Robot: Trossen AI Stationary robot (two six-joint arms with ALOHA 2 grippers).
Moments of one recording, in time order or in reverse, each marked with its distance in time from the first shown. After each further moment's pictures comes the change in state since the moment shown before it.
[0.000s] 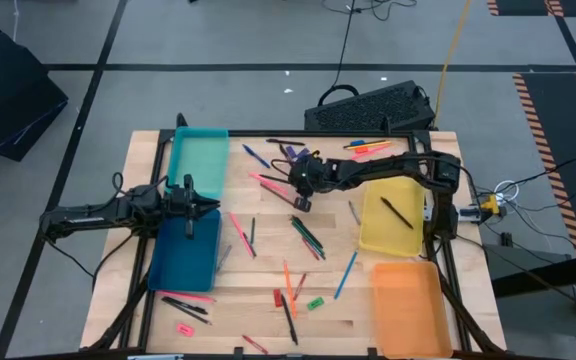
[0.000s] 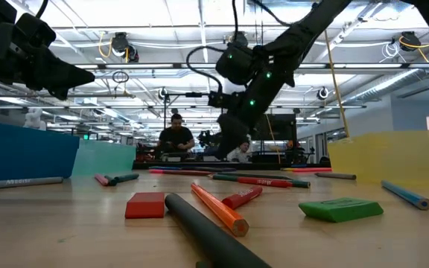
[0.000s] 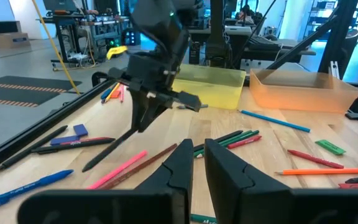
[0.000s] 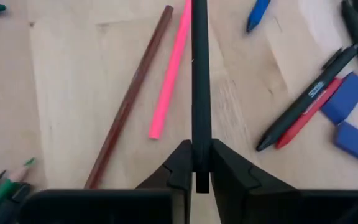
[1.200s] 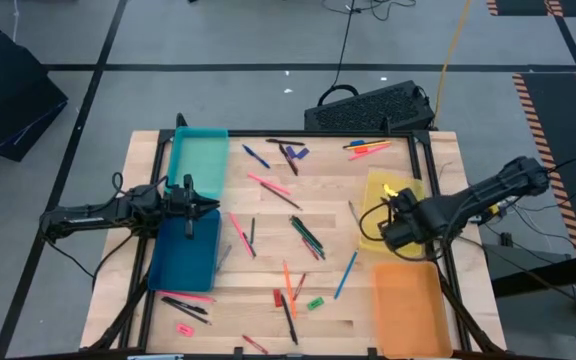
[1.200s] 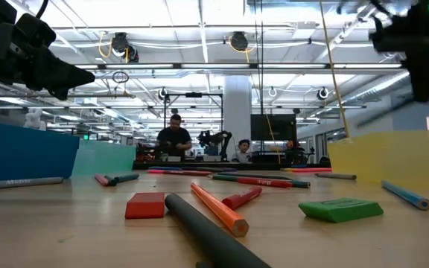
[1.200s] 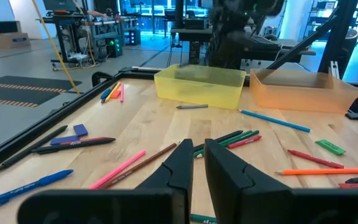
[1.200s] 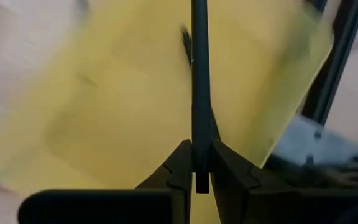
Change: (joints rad) left arm 0.000 0.000 0.000 0.000 0.000 0.000; right arm 0.637 -0.754 -0.302 -1.352 0.216 1.638
